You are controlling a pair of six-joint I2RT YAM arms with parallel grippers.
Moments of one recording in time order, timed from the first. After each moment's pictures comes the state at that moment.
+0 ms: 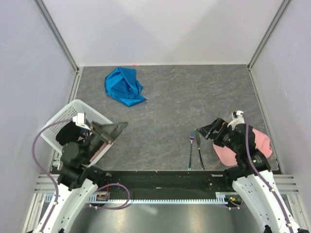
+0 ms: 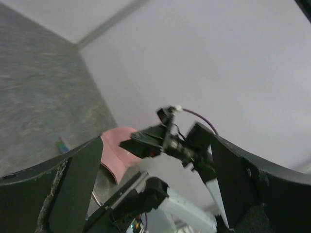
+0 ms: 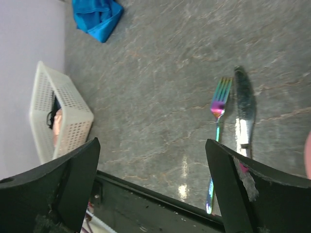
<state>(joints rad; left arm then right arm) -0.43 0.16 0.42 0.01 0.27 -1.14 0.25 0.44 0.52 -0.53 -0.26 0.83</state>
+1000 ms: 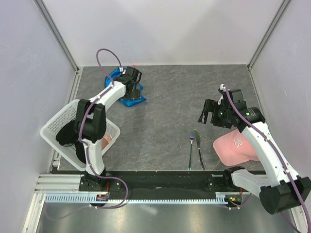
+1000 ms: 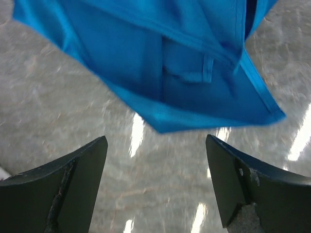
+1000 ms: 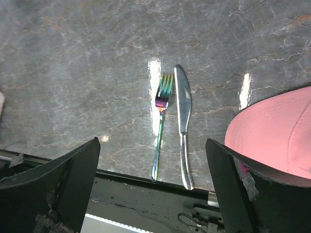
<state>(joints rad) -0.34 1.98 1.59 -0.67 -0.37 -0.38 0.25 1.06 1.08 -0.92 -0.13 0.45</state>
